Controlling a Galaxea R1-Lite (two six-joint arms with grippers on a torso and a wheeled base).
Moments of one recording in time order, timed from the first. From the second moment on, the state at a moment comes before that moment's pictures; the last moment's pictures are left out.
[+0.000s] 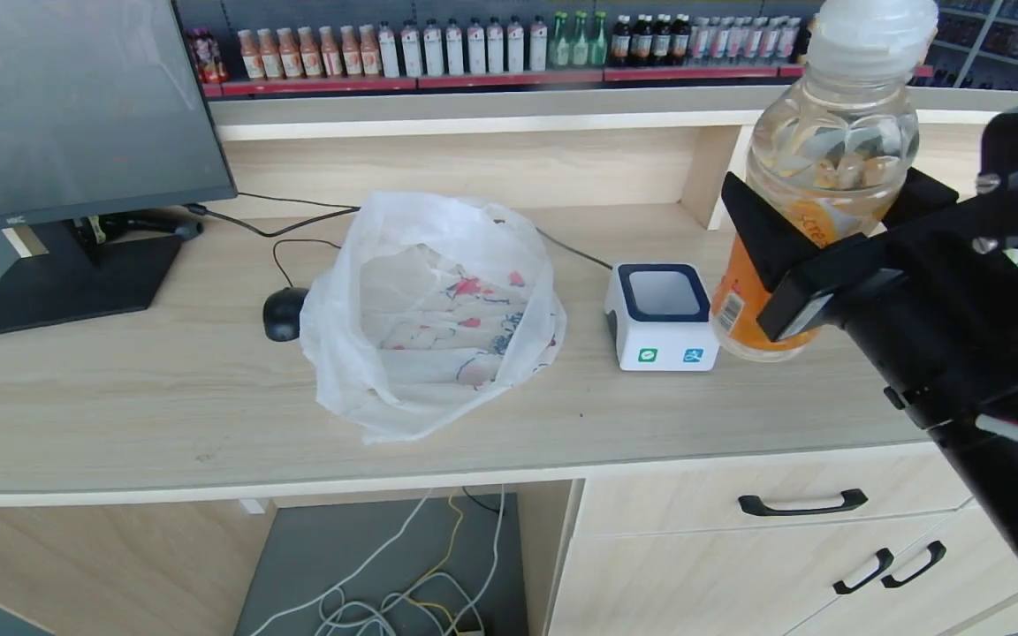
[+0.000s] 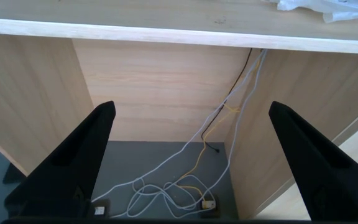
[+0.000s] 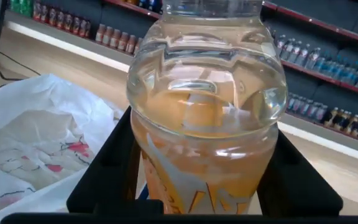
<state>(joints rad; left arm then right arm) 0.00 0.00 0.00 0.00 0.00 0.00 0.77 1.54 -0.62 -1.49 -0.37 -0.63</state>
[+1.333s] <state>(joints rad) 0.00 0.00 0.00 0.00 0.00 0.00 0.56 1.79 -0.85 -1.57 0.33 -1.10</state>
